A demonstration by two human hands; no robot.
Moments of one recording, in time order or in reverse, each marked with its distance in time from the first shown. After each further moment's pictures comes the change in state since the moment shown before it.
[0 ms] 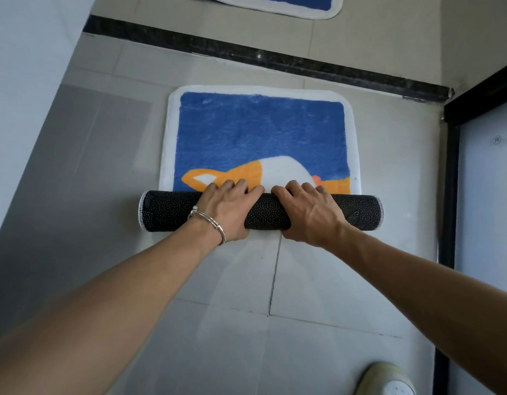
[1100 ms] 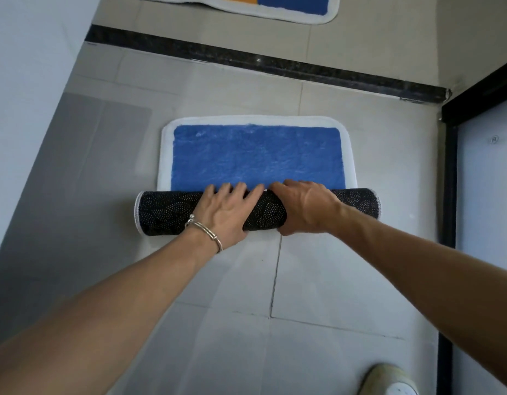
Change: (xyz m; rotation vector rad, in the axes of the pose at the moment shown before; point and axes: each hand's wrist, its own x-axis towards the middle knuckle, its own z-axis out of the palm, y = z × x) left_hand -0.009 0.002 -0.001 0.076 0.051 -0.015; right_hand 0.012 0.003 -0.019 0.194 -0.108 -0.024
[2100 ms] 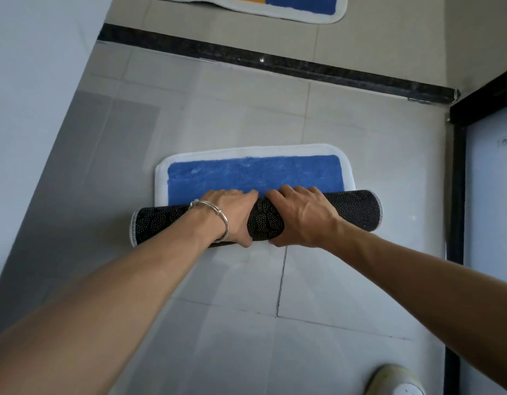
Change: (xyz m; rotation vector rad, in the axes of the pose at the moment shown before) left_hand 0.008 -0.015 -0.022 -0.237 -0.340 -0.039; right_hand -0.003 -0.023 0.007 -0.113 0.093 -0.037
